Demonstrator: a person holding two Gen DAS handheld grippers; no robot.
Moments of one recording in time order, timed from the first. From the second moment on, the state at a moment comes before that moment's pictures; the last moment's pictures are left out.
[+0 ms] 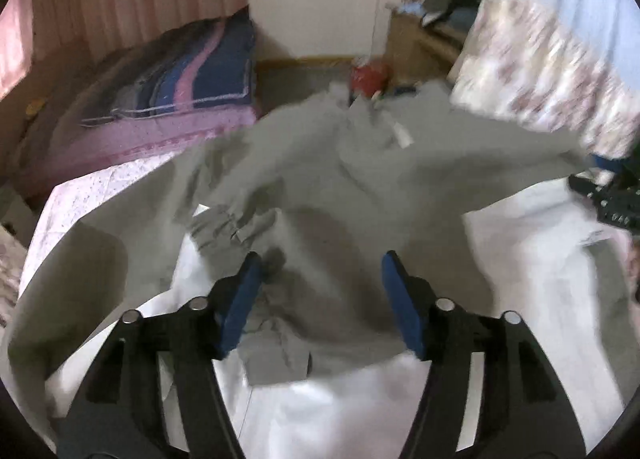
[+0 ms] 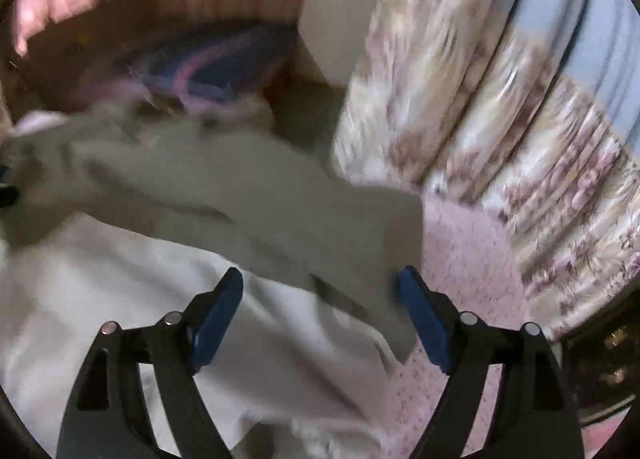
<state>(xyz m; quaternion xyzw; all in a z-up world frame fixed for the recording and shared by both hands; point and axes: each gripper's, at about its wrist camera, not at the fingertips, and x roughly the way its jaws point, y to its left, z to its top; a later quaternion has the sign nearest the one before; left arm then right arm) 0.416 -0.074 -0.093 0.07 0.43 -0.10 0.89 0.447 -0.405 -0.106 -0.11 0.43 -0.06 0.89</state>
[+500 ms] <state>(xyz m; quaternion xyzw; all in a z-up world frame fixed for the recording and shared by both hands) 0.414 -0.068 -0.090 0.10 0.42 -0.07 0.90 0.397 -0.413 -0.064 -0.04 0.40 -0.01 0.92</state>
